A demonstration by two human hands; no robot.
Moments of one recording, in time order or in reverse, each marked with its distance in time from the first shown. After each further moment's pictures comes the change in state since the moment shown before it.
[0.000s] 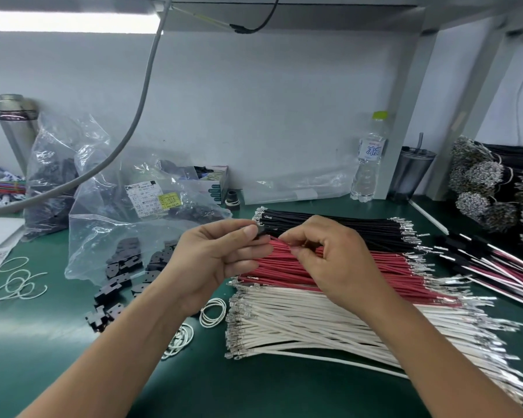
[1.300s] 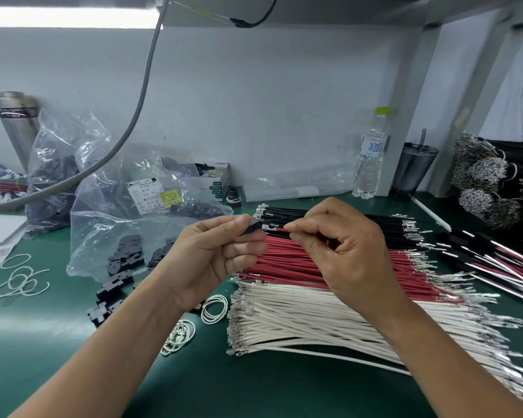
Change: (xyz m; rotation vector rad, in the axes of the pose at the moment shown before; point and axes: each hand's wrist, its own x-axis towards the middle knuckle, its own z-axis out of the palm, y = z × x) left_hand -0.003 0.007 -0.004 -0.074 -0.118 -0.022; right_hand -0.003 -0.013 -0.007 0.134 0.225 -0.213
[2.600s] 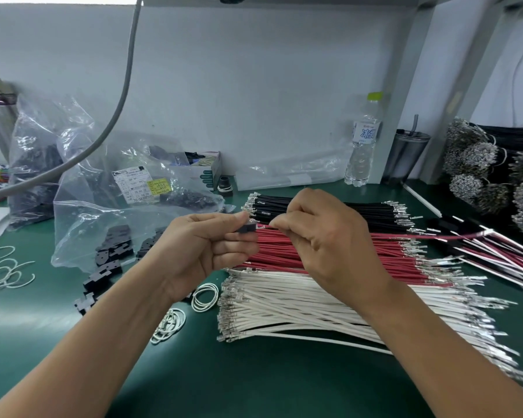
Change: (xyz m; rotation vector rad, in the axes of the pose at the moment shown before) left_hand -0.001 -0.003 0.006 0.143 0.087 -0.098; right_hand -0.003 0.003 0.003 -0.393 -0.101 -0.168
